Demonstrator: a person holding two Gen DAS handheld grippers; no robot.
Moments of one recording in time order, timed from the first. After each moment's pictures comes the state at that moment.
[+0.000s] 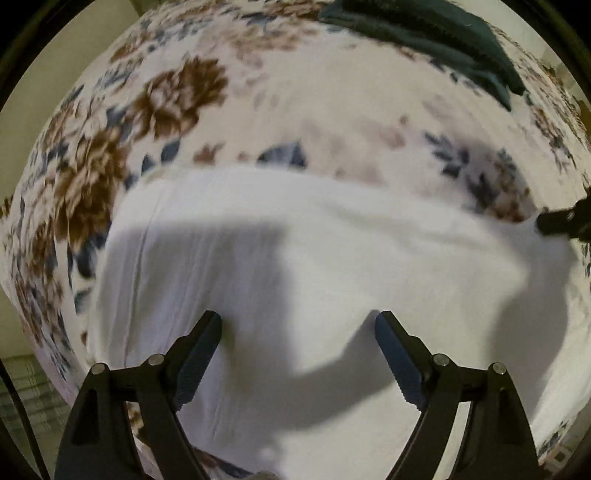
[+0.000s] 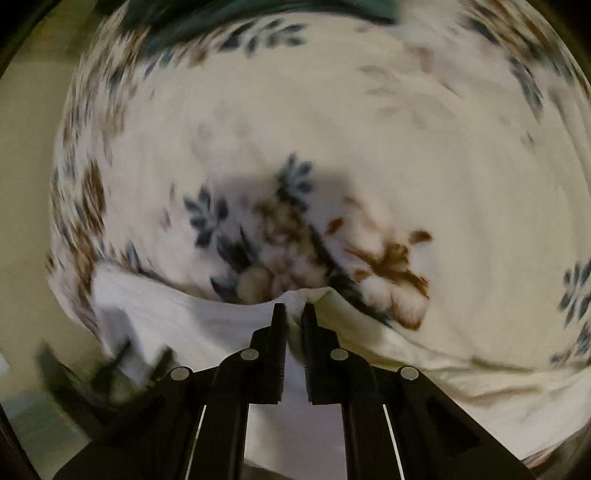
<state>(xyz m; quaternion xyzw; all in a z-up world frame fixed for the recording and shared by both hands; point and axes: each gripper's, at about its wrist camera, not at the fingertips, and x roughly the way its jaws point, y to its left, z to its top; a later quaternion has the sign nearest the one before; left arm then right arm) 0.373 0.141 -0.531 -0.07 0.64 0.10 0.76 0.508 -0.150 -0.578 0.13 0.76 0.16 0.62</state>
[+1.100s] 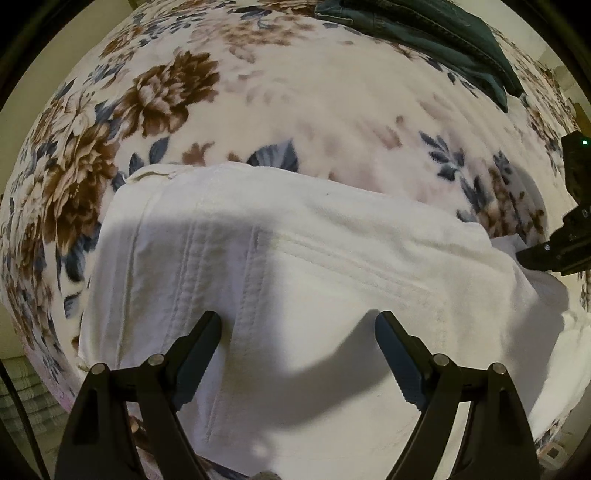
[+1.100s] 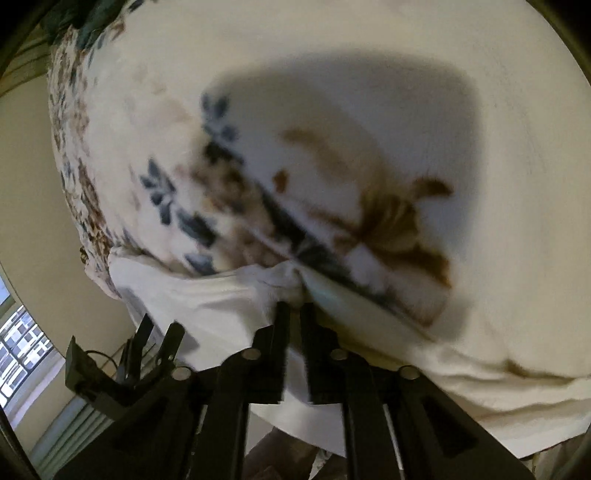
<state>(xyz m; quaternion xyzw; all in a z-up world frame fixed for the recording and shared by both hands) 0.387 0.135 -0.531 -0.08 0.65 0.08 0.75 0.515 -0.187 -0.644 0.19 0.84 0.19 0.47</state>
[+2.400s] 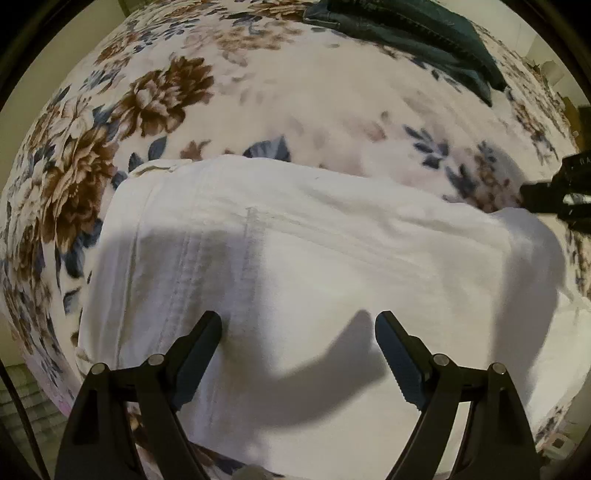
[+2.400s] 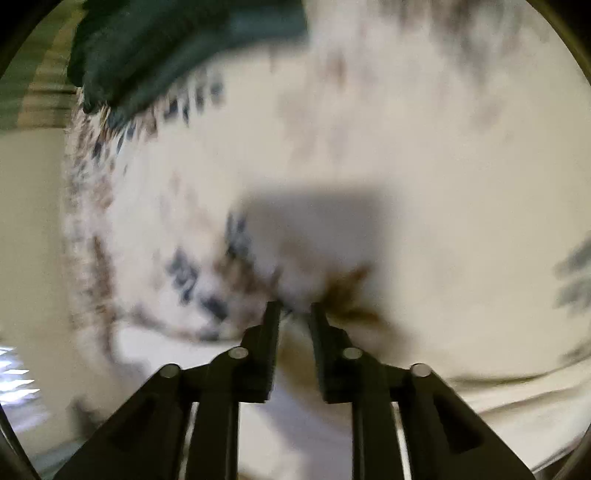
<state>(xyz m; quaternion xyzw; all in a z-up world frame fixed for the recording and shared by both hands) 0.360 0.136 -0.524 -0.08 0.64 0.06 0.76 0.515 -0.206 -0.565 0.17 0.71 0.10 0.68</state>
